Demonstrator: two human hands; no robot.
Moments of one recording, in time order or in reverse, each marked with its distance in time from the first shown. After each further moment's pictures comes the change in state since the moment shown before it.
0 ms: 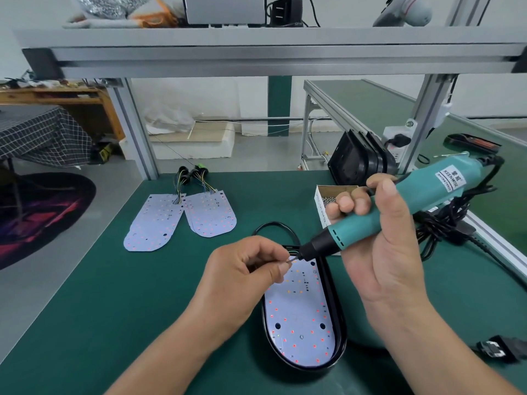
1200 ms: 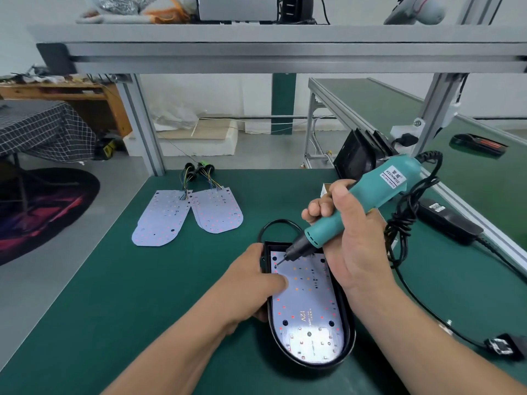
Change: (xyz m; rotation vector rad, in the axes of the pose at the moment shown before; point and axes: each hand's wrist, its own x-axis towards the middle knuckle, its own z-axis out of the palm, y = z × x) left_hand 0.014 -0.030 -0.002 0.031 -0.194 -0.438; right_hand 0.011 0.040 0.002 -0.168 0.026 0.067
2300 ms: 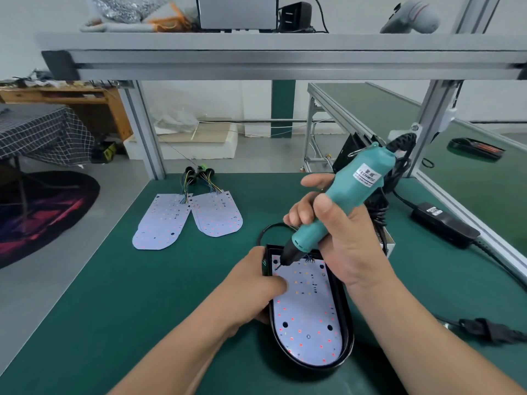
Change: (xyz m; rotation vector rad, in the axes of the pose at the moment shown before) left_hand -0.002 0.006 0.003 -0.019 0.000 0.005; right_hand 0.004 -0.006 0.003 -0.125 -0.308 0.063
